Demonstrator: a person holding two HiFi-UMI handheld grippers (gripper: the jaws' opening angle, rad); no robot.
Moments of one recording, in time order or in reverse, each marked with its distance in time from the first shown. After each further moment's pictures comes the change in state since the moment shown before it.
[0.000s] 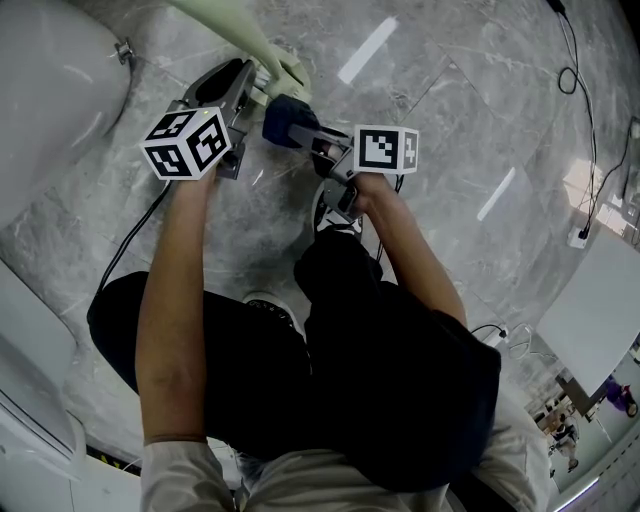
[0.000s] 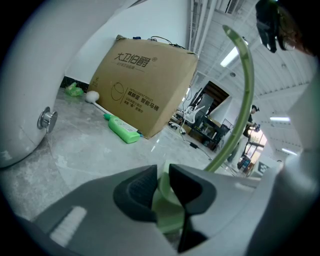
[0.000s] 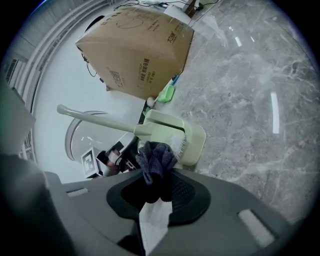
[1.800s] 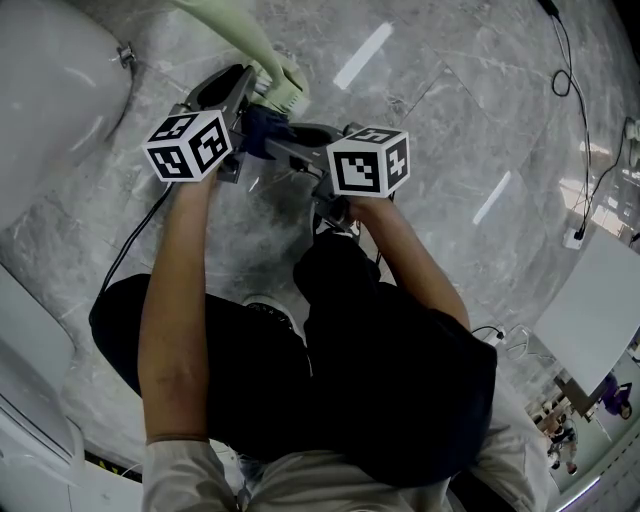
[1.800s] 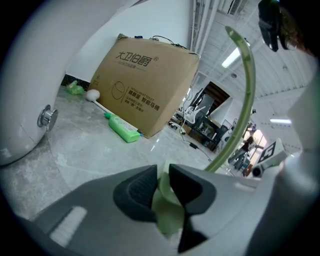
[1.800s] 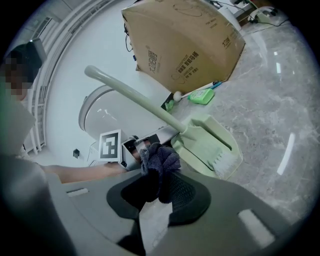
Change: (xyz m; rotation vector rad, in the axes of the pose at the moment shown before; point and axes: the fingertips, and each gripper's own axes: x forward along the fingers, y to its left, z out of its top) left arm -0.001 0.000 0.000 -0.016 0.006 -0.004; right arm 0.012 0.067 -0.004 -0.381 0.080 0.014
